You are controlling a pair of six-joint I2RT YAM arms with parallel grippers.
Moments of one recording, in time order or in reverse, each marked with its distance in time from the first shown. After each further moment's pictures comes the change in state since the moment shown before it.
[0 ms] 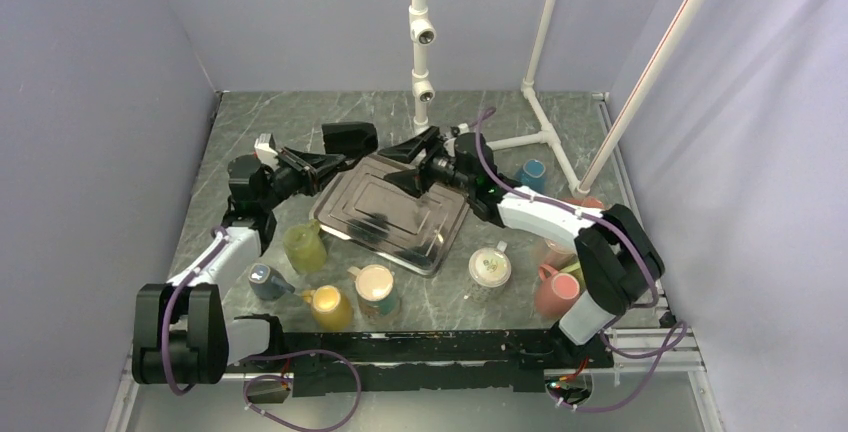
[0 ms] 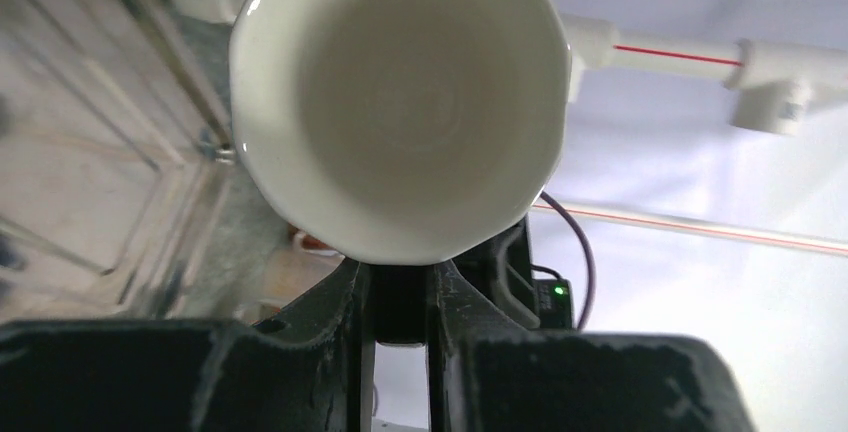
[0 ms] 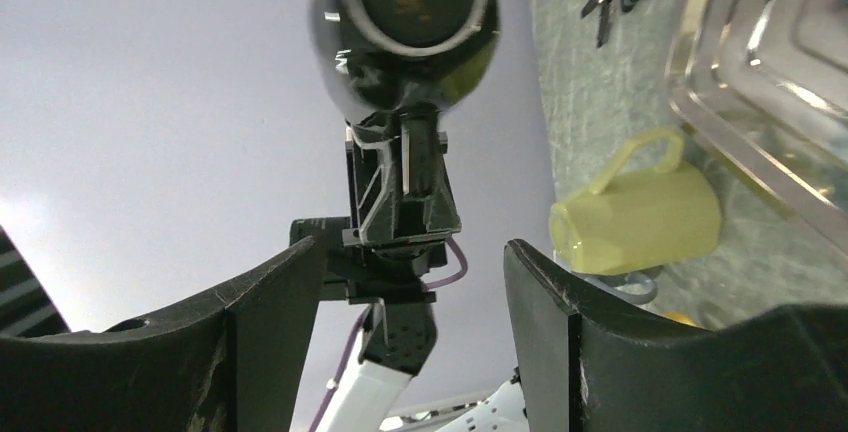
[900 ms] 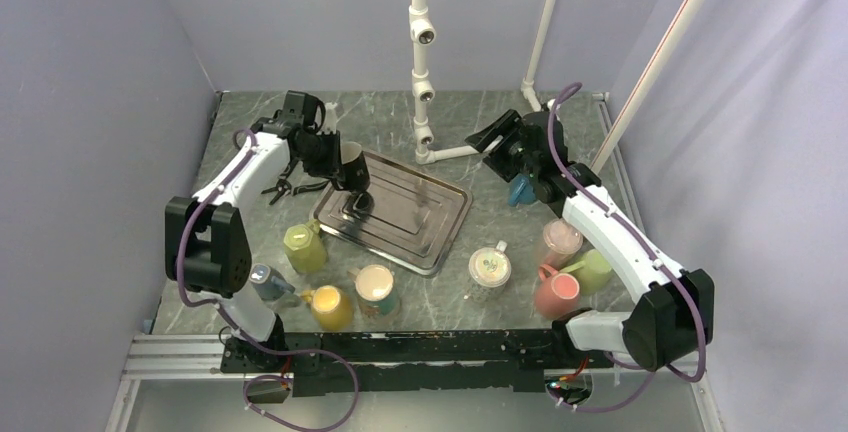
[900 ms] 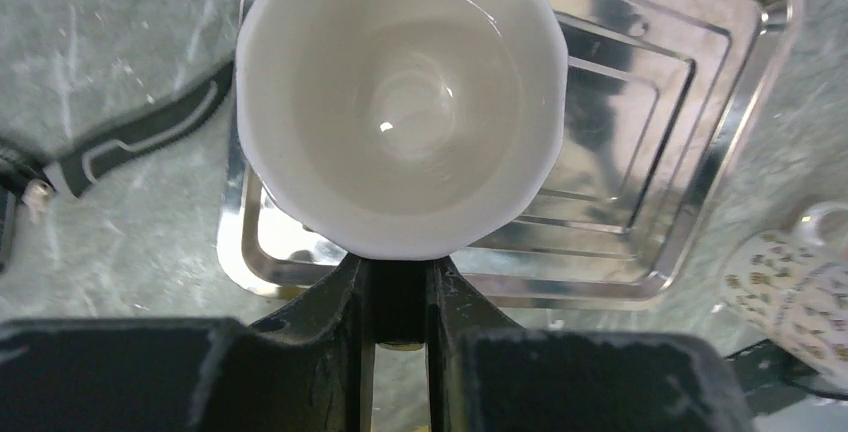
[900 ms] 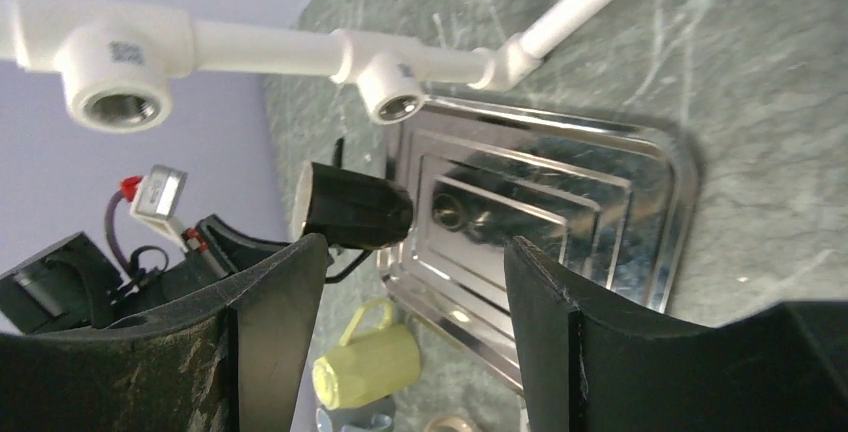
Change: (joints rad) left arm -0.181 0.449 0.814 -1.299 -0.396 1.379; right arm -0.282 -0.357 0.058 -0.702 0.332 -0.573
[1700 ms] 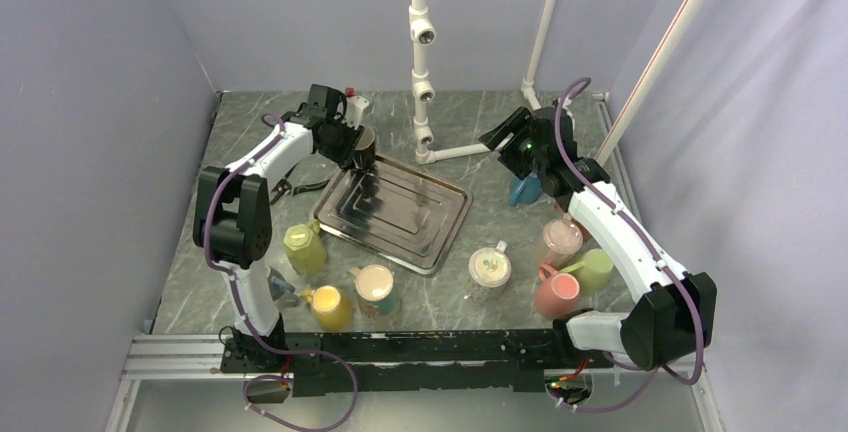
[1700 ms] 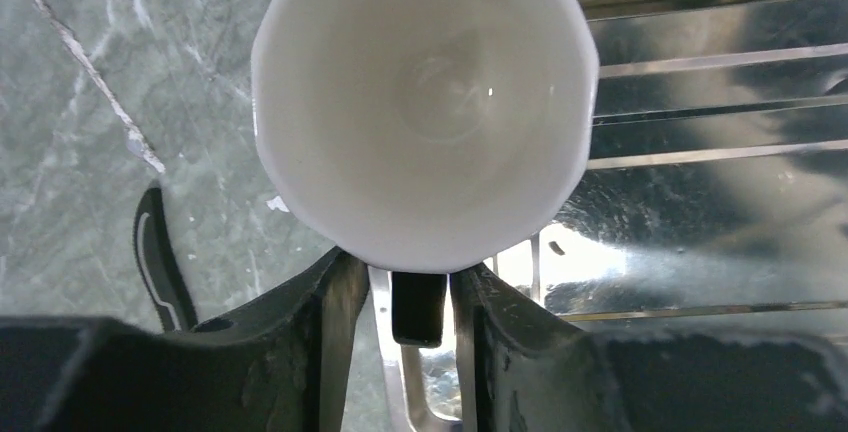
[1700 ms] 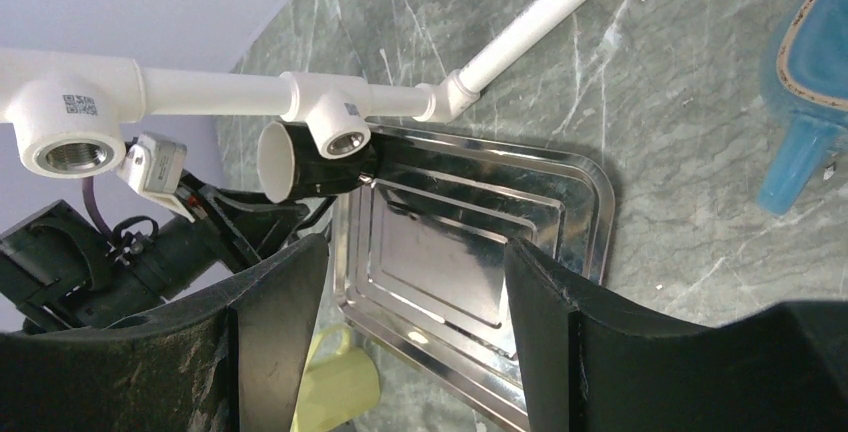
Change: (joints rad) left arm -0.051 0.239 0.128 0.206 -0.134 0.448; right arm -0.074 0.001 0.040 -0.103 0.040 -0.087
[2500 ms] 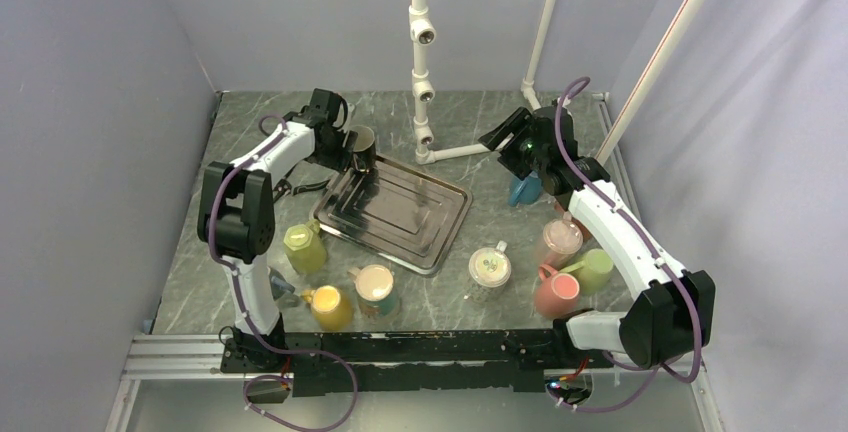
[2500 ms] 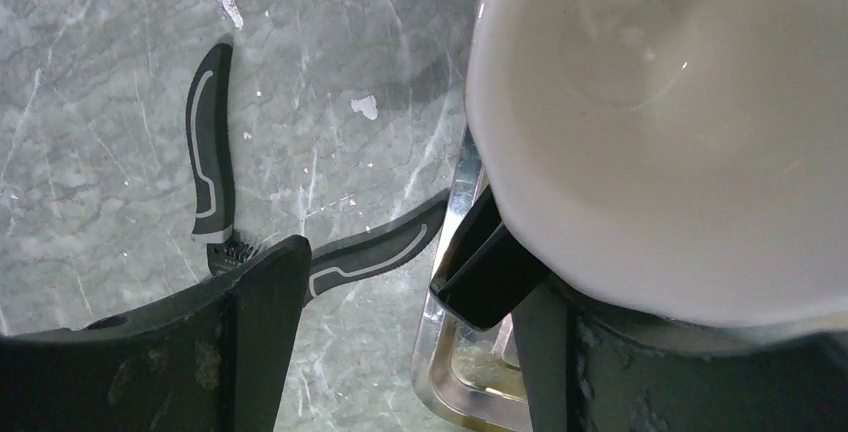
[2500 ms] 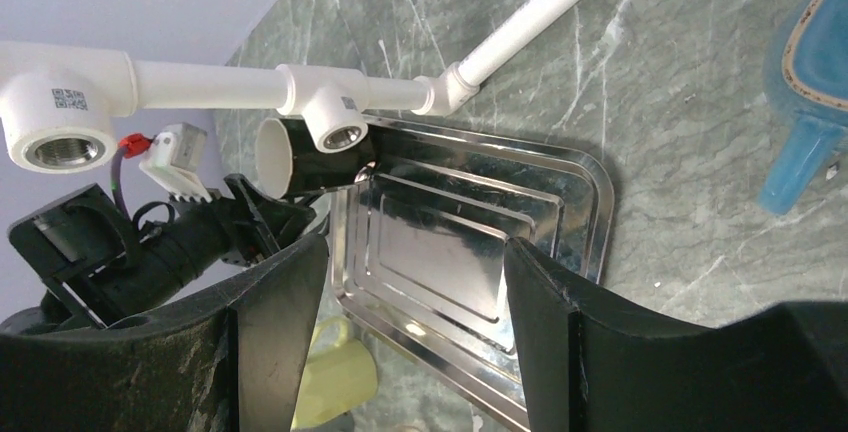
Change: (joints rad) left arm 0.003 0.043 0.014 -0.090 -0.289 -0.158; right arm -0.015 0.010 0.001 -0.001 -0.033 -0.007
